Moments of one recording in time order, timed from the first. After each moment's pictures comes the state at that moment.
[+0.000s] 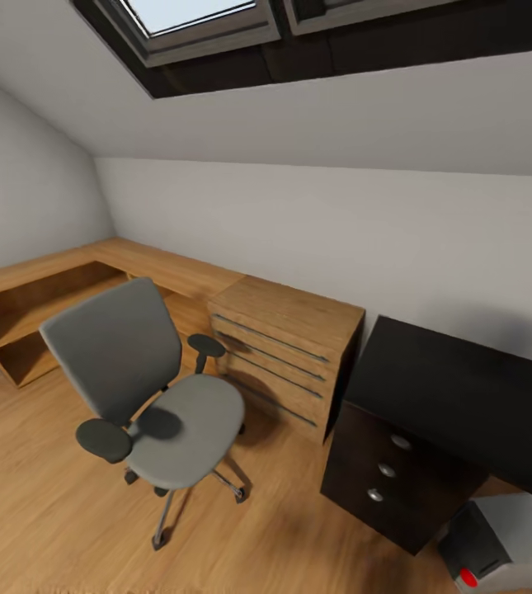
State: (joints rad) left arm -0.02 0.07 -0.18 -0.41 0.59 -0.35 0.19; right arm -0.20 0.01 0.71 -0.14 -0.67 -0.74 -0.39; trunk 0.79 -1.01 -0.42
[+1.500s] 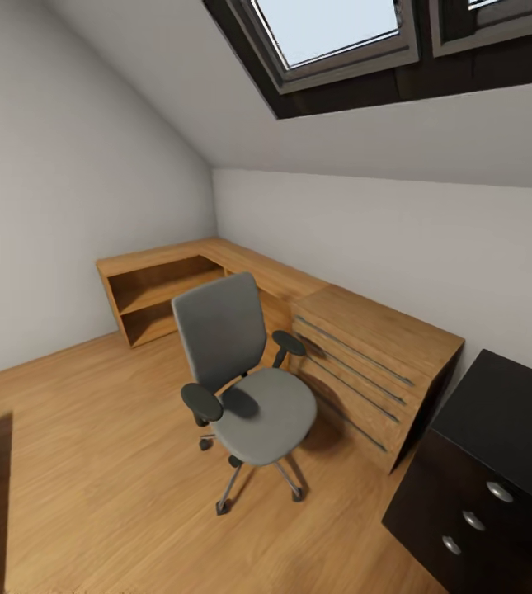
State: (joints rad) left arm -0.02 0.05 -0.32 -0.23 0.58 -0.70 0.19; right arm -0.20 0.00 0.78 -0.02 -0.46 -0.87 -0.39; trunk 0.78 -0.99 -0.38
